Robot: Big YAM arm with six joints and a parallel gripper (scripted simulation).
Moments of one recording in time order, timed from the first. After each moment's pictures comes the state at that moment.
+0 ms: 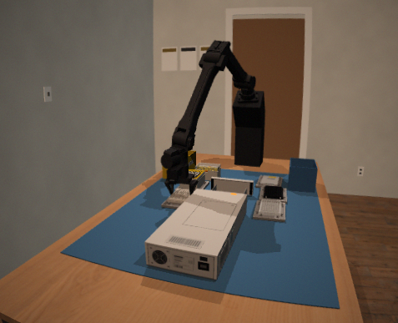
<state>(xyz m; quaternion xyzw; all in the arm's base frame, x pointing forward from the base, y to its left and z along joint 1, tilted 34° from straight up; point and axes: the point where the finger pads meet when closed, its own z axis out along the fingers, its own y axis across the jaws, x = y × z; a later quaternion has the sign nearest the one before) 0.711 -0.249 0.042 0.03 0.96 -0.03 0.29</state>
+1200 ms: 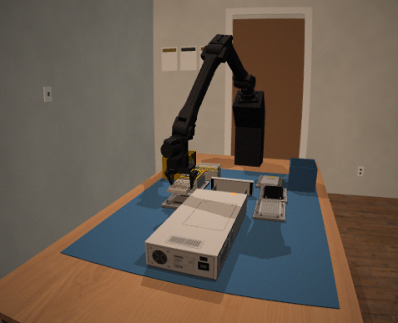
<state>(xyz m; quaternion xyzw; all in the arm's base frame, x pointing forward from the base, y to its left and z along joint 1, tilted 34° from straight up) 0.686 -0.245 0.077 0.03 0.96 -0.03 0.29</state>
